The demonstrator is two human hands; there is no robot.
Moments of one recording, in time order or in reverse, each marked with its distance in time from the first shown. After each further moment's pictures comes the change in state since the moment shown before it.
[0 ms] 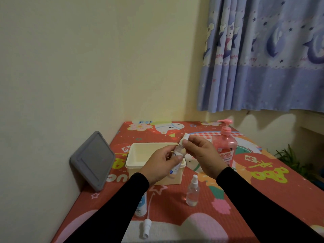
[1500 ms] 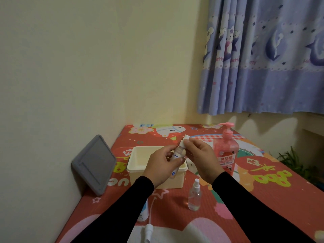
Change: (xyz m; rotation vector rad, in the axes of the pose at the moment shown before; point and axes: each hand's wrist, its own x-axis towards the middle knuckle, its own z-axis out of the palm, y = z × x) left_hand 0.007 -0.002 0.001 0.164 0.208 0.026; right_hand 0.003 0.001 0.016 0.058 0.143 0.005
